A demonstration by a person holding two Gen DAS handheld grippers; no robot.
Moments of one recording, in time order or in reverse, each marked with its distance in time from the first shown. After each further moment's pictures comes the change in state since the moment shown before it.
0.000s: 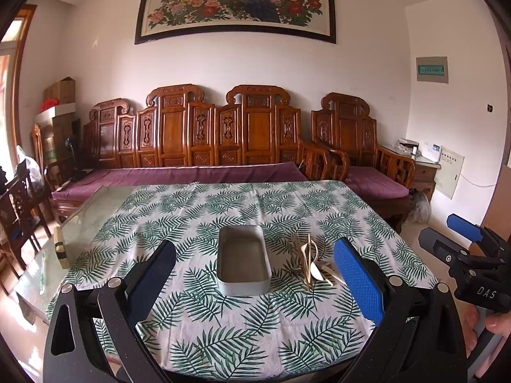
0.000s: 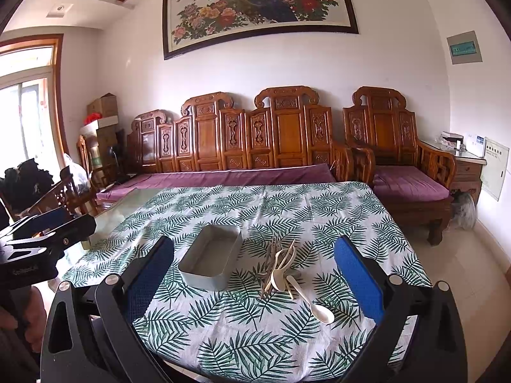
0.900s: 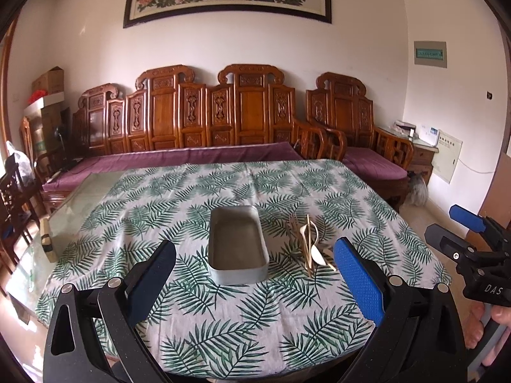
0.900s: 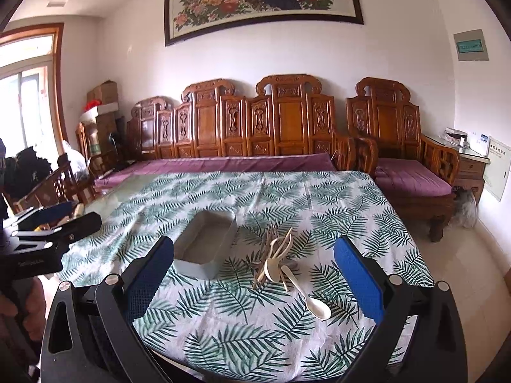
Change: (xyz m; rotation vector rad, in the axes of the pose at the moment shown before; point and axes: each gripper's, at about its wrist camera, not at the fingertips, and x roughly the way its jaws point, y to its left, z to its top) left arm 0.050 0.002 -0.023 0.023 0.092 -0.037; right arm 0.033 -0.019 -0.016 -0.037 0.070 0.006
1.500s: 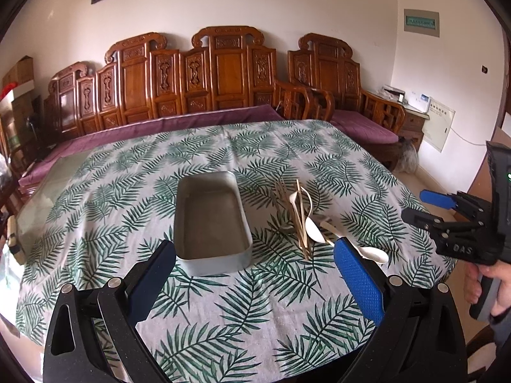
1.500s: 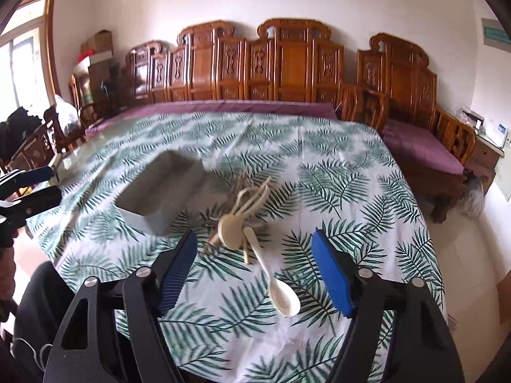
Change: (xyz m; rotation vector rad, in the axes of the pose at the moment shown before) left arm 0.095 -0.016 -0.021 0.050 0.157 -0.083; right arm 0.121 -0.074 -0.032 -0.051 0.260 0.015
